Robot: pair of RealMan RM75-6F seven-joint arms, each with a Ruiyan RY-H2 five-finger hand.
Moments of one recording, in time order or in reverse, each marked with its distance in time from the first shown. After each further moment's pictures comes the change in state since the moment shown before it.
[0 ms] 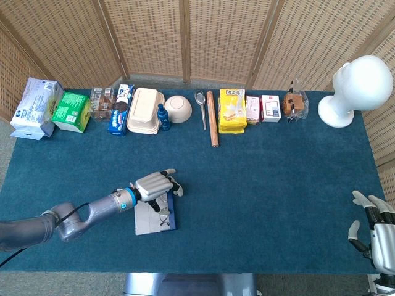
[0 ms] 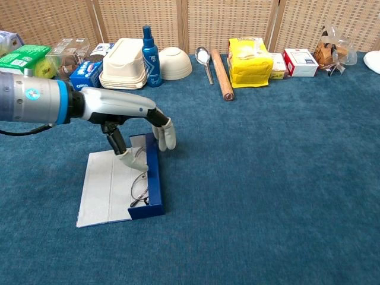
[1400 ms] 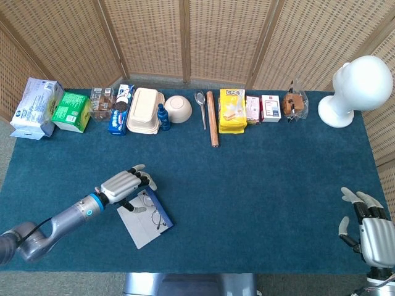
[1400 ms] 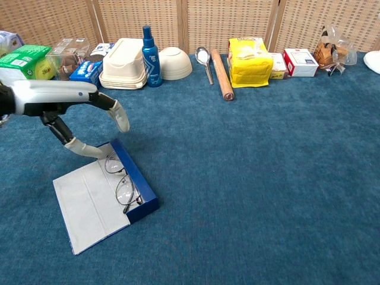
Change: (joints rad) left arm 0.183 0.120 0.035 -0.072 -0.021 0.168 -0.018; right arm 0.033 -0.014 0.001 -0.008 0.013 -0.049 -0.016
